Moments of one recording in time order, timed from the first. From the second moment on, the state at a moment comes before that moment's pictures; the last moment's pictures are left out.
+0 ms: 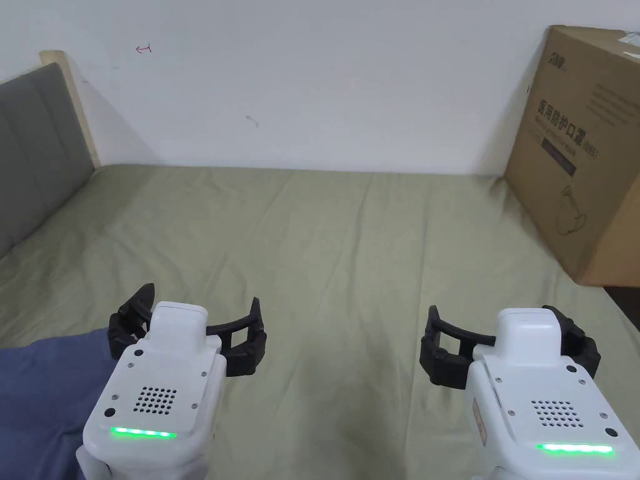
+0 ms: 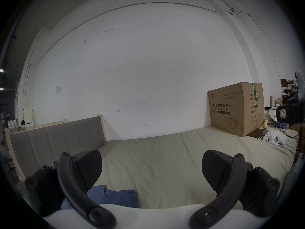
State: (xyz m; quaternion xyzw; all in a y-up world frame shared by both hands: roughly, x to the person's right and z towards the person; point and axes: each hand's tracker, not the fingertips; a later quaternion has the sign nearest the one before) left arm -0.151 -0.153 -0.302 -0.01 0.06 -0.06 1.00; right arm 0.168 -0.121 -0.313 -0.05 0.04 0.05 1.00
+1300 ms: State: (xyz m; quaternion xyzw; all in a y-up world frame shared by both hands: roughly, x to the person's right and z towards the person) left arm -0.161 -0.149 -0.298 -0.03 0.06 -0.02 1.00; right arm 0.162 -0.114 -0.315 -0.06 0.06 0.05 0.99
